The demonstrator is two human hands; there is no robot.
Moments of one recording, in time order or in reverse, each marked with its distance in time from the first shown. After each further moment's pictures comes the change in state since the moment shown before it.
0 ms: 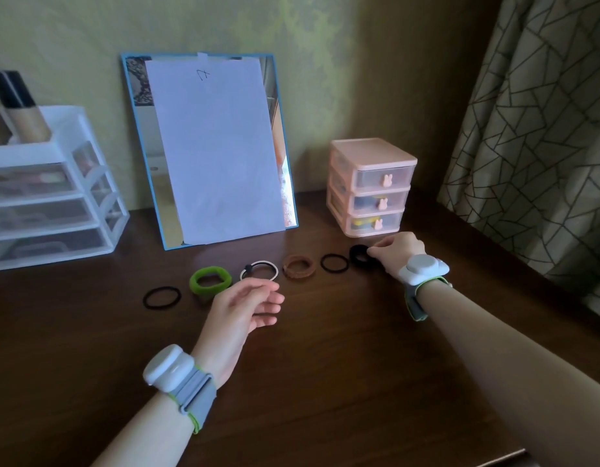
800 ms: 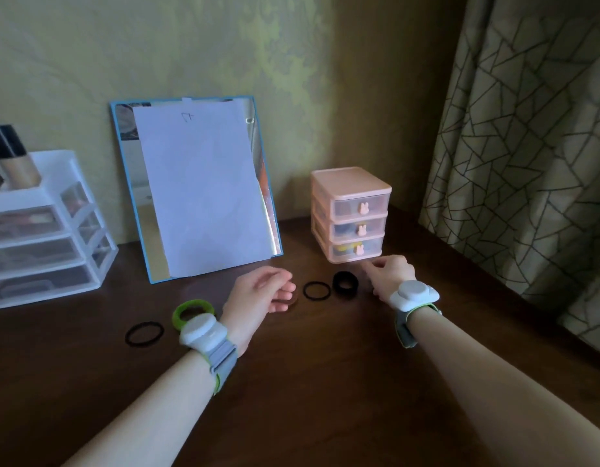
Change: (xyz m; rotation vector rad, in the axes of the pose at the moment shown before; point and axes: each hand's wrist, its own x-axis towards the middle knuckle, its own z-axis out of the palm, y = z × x) left_hand 0.053 0.028 0.057 0.162 -0.024 0.023; right_hand -0.010 0.003 -0.021 0.122 0.024 0.010
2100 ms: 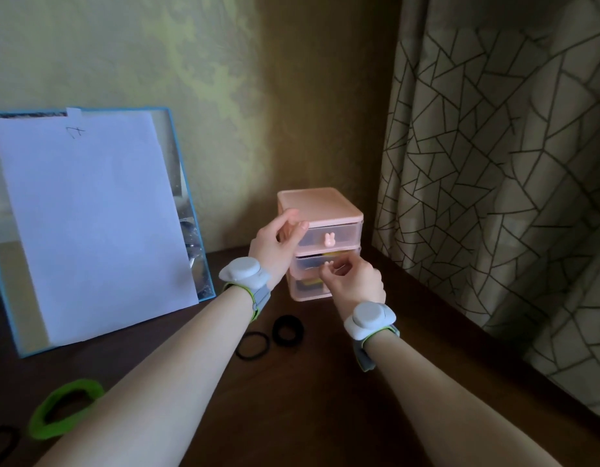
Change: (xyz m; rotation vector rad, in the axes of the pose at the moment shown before) left_hand 0.163 0.025 0.138 0.340 -0.057 0.379; right_hand 0.069 0.005 -0.005 0.006 0.392 -0.101
